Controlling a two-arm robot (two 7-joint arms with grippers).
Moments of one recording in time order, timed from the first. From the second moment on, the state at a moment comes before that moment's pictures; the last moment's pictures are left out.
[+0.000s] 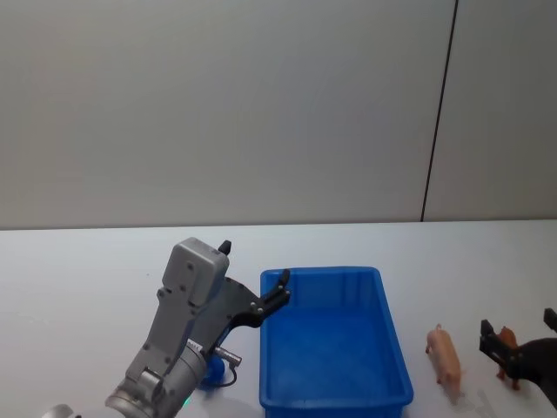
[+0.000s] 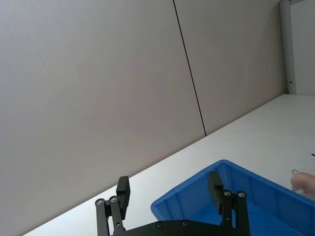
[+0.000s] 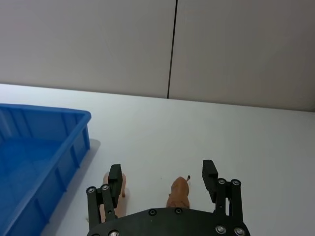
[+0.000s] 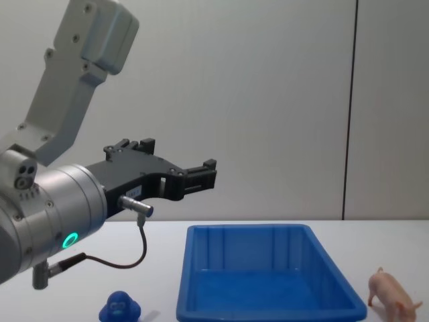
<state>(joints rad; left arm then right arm) -0.24 0.38 0.45 -1.63 -0.20 0.01 -0.01 -0.05 0.35 -0.18 -1.72 0.28 0.14 -0.08</state>
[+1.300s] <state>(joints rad) -0.24 0.38 0.45 -1.63 -0.20 0.01 -0.01 0.02 0.32 -0.17 -1.51 0.24 0.15 -0.03</state>
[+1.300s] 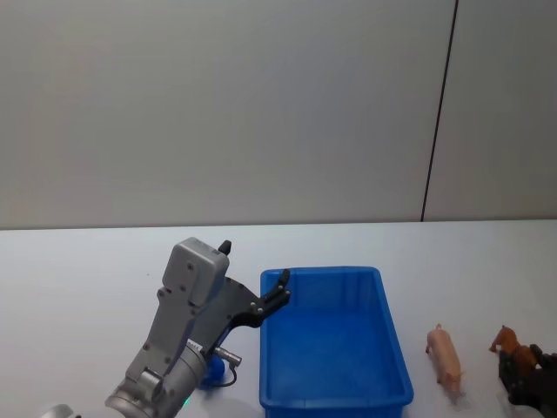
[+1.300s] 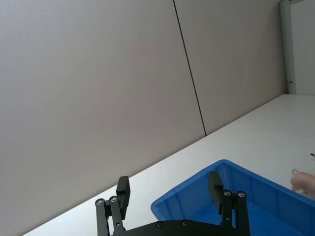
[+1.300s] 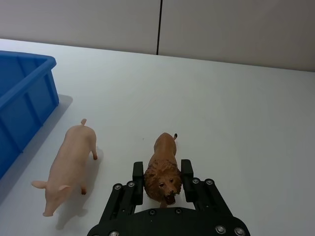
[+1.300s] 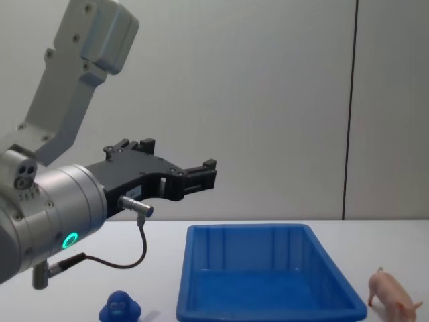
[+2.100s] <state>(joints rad) -0.24 0.38 0.45 -1.63 -0.20 0.01 -0.01 0.01 0.31 -0.18 -1.64 0.22 0.05 0.09</state>
